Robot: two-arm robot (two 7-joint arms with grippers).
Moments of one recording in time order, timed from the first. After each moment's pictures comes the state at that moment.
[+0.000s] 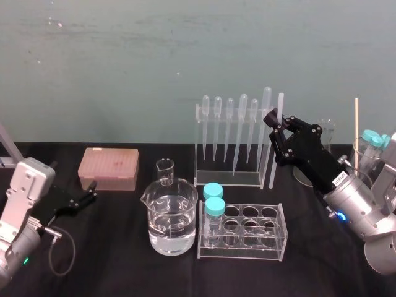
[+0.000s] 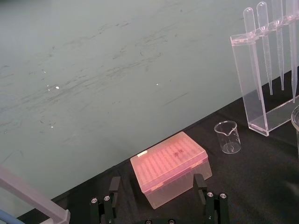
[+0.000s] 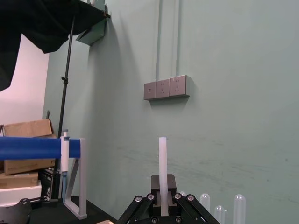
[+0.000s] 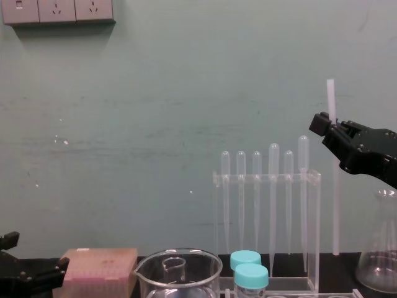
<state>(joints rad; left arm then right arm) -0.20 0.60 0.45 -1.41 -0.25 -0.12 0.03 0.35 0.33 -0.29 -1.24 0.58 -0.50 0.66</state>
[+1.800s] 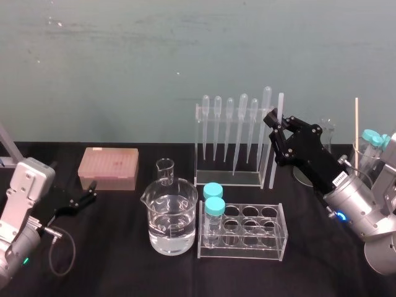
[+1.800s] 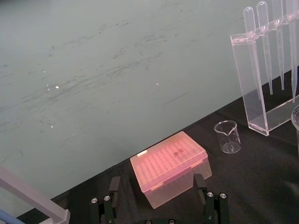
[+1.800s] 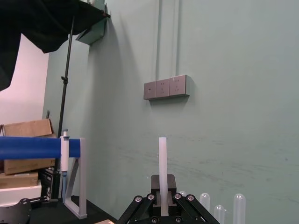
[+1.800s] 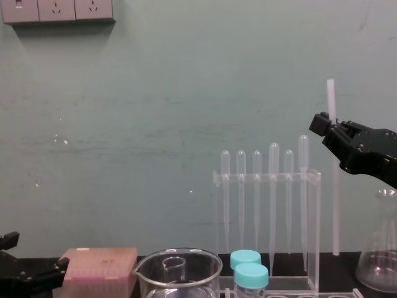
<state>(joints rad) -0.20 0.60 0.45 -1.41 -0.25 -0.12 0.03 0.35 0.33 -0.29 -1.24 0.58 -0.50 0.66</state>
